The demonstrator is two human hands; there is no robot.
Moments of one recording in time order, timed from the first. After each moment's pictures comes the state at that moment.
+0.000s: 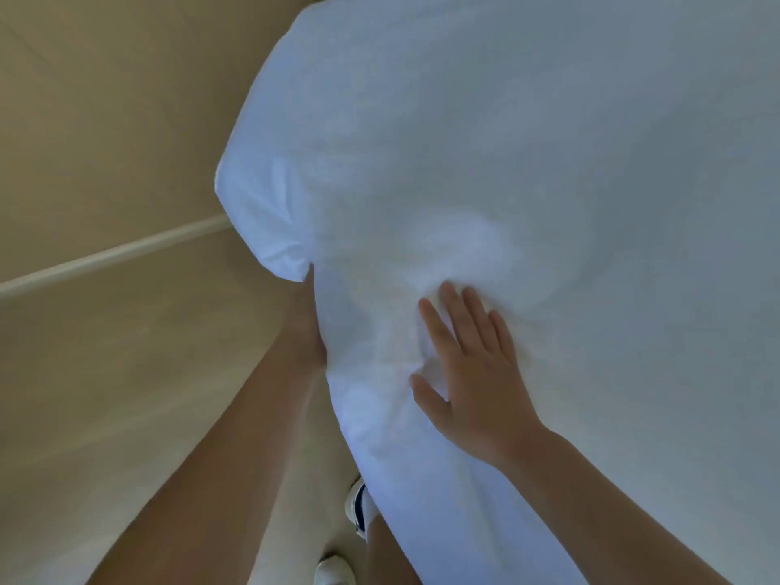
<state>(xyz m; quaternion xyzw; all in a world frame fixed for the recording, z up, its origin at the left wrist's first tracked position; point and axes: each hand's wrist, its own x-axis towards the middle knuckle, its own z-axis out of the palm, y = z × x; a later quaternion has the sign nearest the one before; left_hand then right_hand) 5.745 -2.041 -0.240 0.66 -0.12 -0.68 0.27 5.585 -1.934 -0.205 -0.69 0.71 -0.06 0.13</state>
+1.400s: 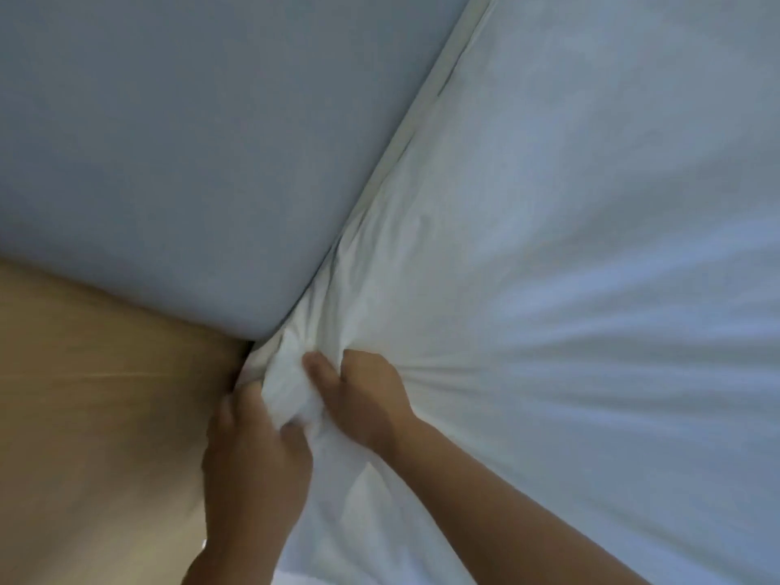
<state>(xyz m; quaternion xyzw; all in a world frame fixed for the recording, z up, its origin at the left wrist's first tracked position) 5.670 -2.348 -0.153 0.49 -0.82 -0.29 -0.03 5.568 -2.292 -0.162 -0.20 0.84 -0.26 0.43</state>
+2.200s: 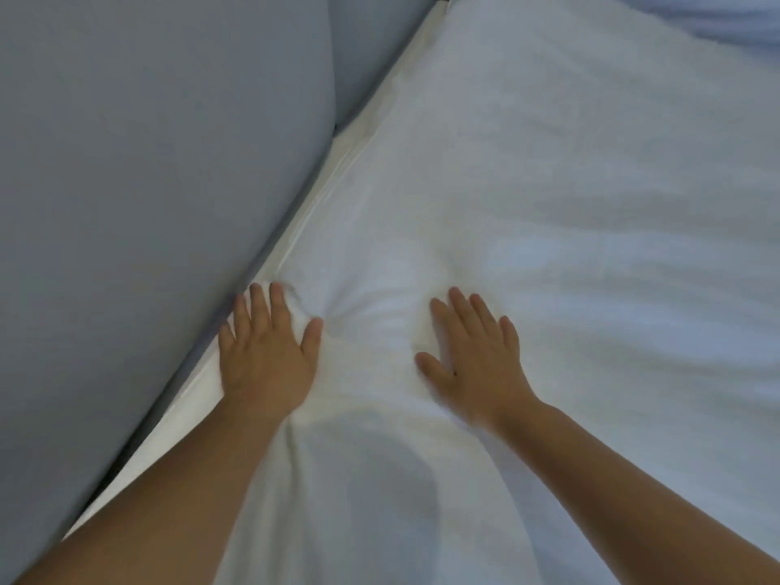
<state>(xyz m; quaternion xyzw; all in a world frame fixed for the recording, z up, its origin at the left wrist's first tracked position) 5.293 -2.346 -0.198 0.32 -0.94 -0.10 -0.09 5.215 -2.140 -0.170 -0.27 0.95 -0.09 0.17</state>
